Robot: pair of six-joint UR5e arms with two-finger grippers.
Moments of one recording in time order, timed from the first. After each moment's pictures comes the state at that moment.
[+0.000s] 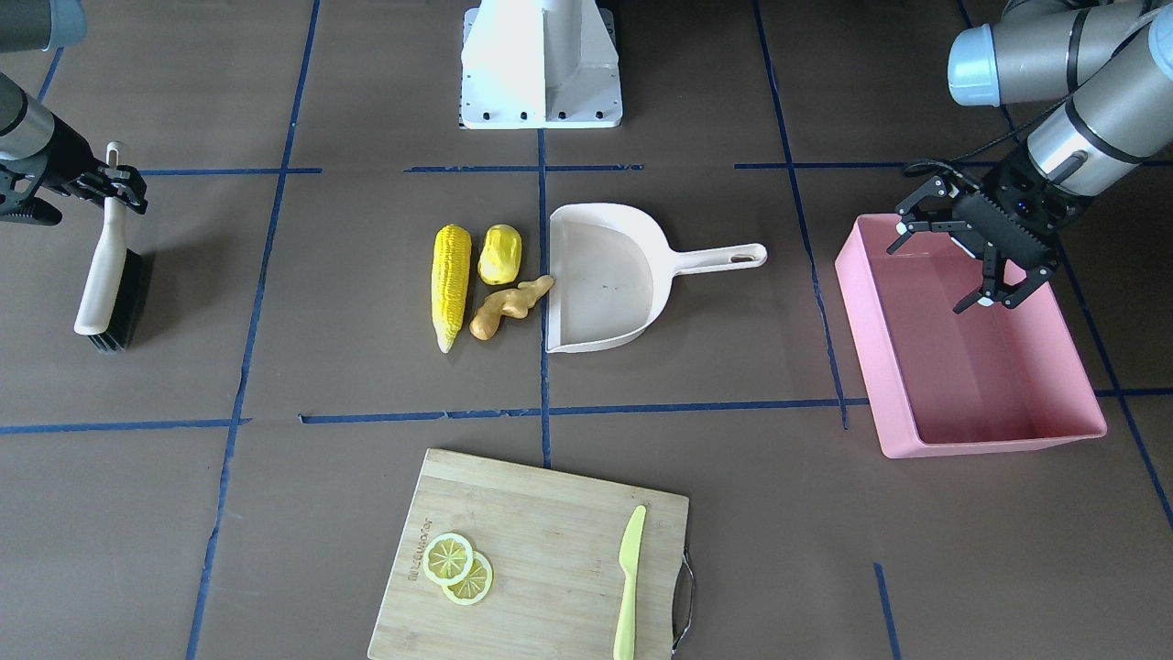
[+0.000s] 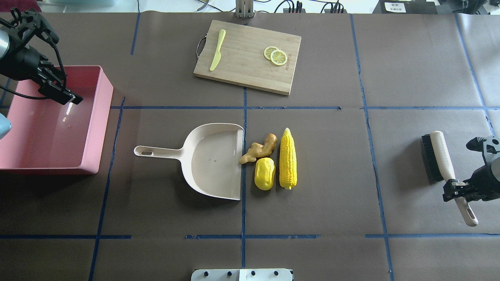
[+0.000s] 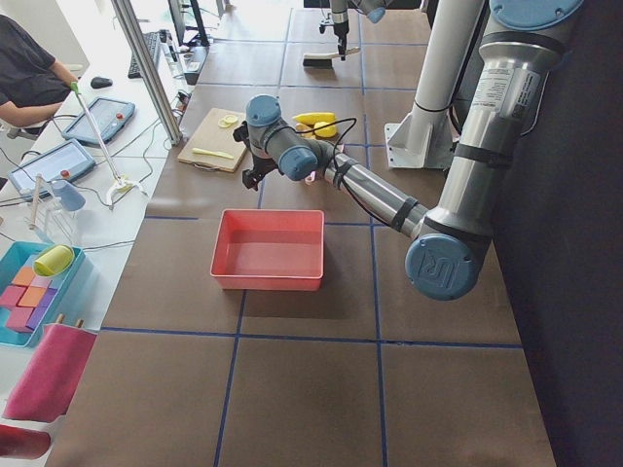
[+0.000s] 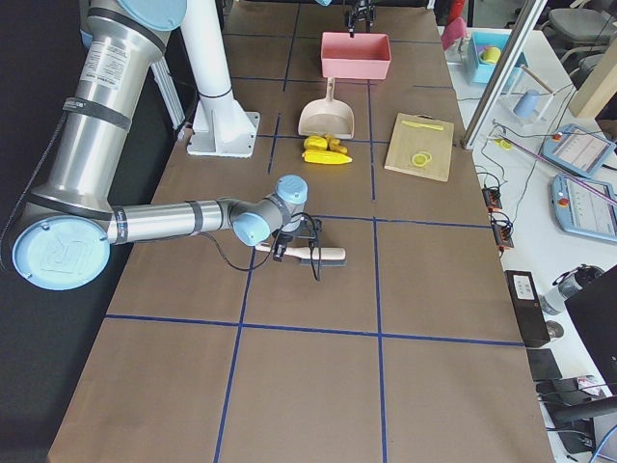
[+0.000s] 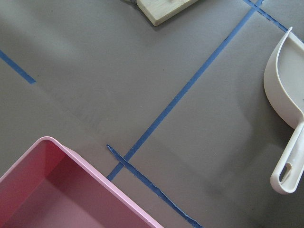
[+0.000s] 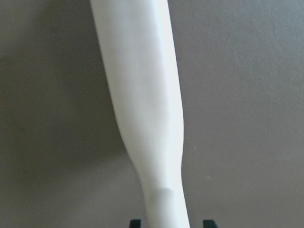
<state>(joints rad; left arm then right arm) -1.09 -1.81 -1.85 -1.81 -2.35 0.01 0.80 -1.91 1.92 -1.08 2.21 1.02</state>
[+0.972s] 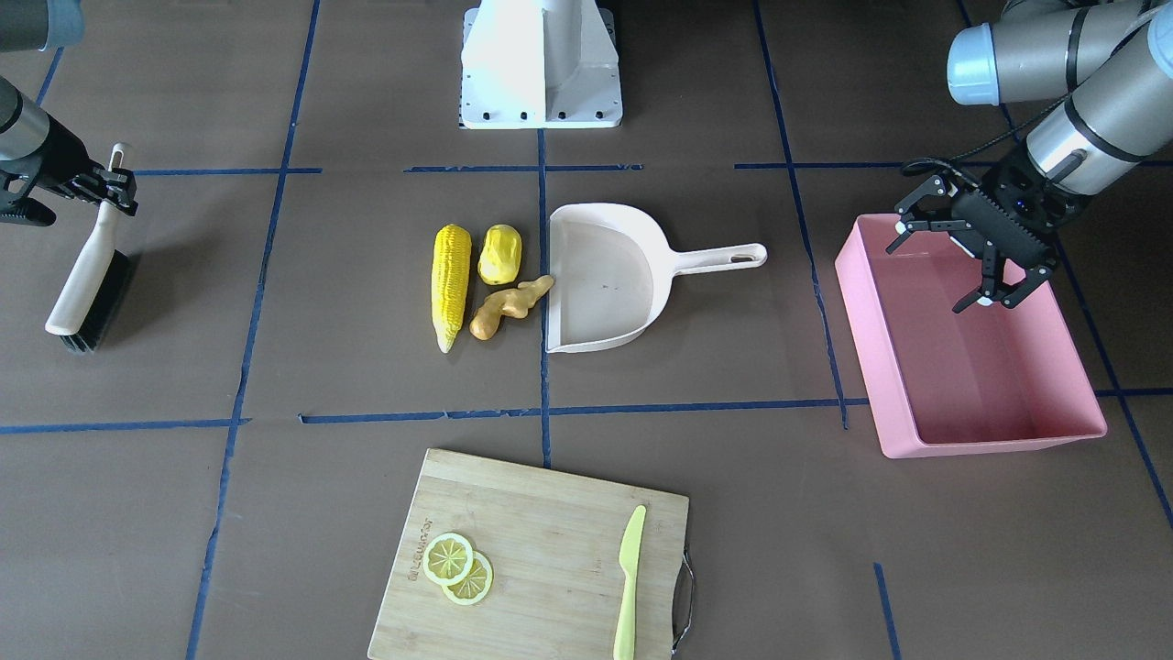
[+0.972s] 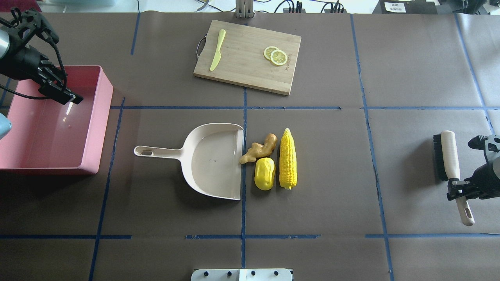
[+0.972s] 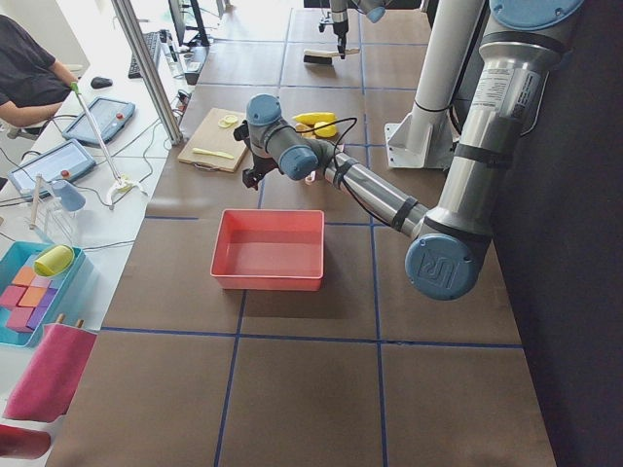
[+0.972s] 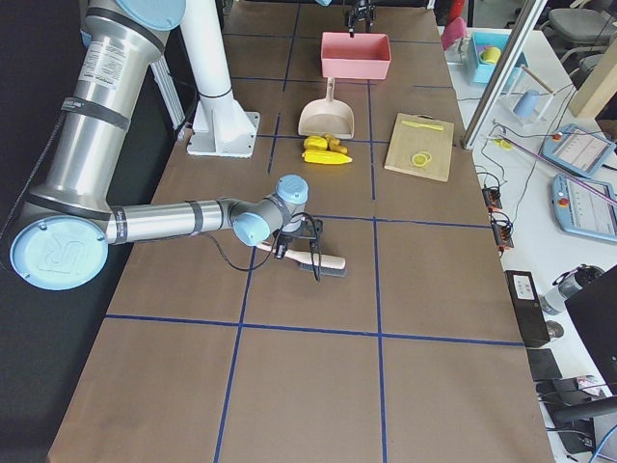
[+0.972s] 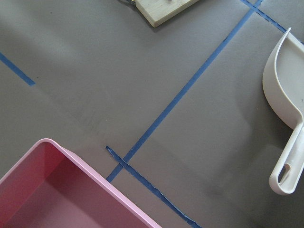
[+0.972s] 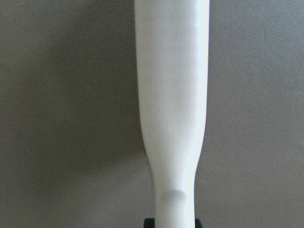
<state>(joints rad) -1.09 -1.81 -1.86 -1.81 -2.35 0.01 0.81 -1.90 1.92 -1.09 2.21 1.02</state>
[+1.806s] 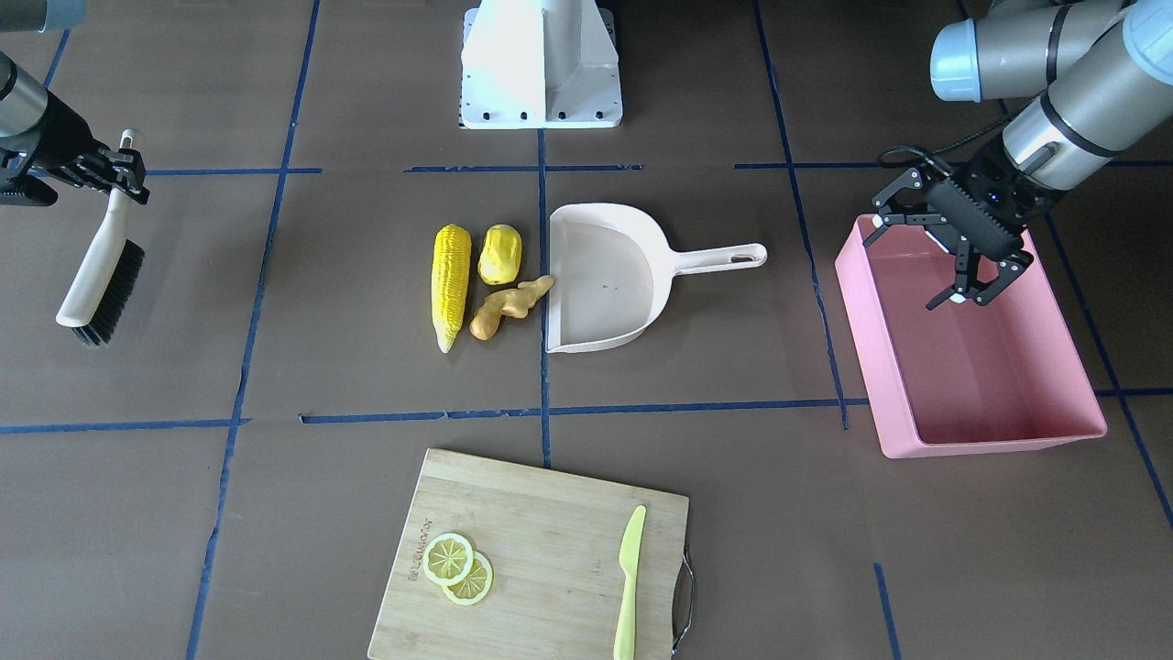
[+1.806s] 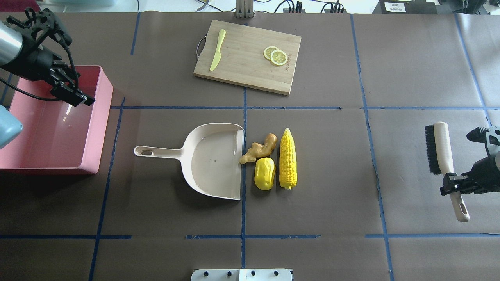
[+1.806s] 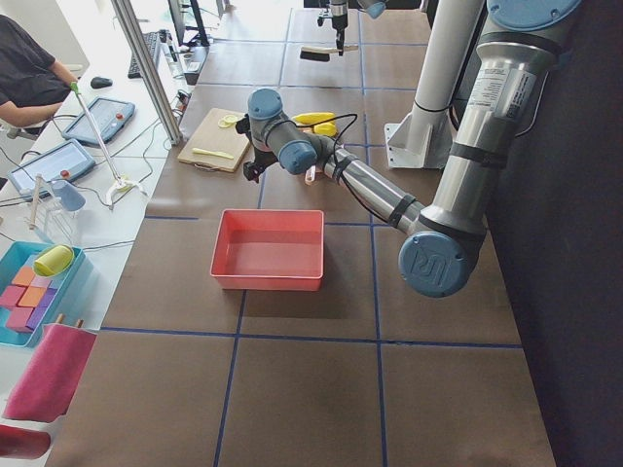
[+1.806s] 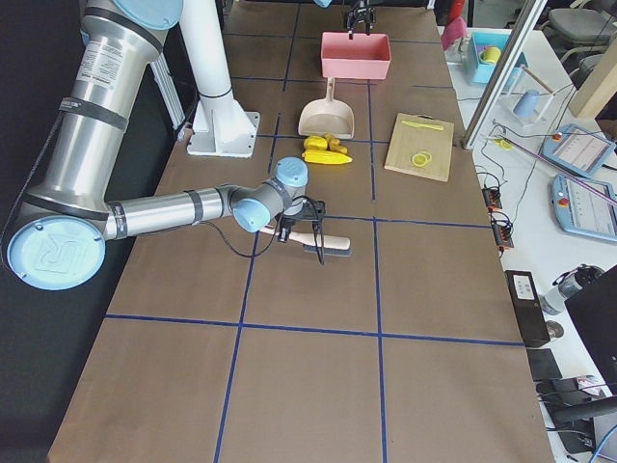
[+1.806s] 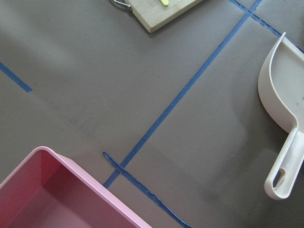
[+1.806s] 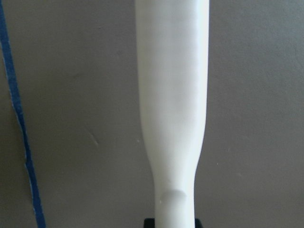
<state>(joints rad) -1.05 -1.85 -1.87 -1.82 -2.35 0.02 0.82 -1.90 2.02 -1.10 2.23 1.02</state>
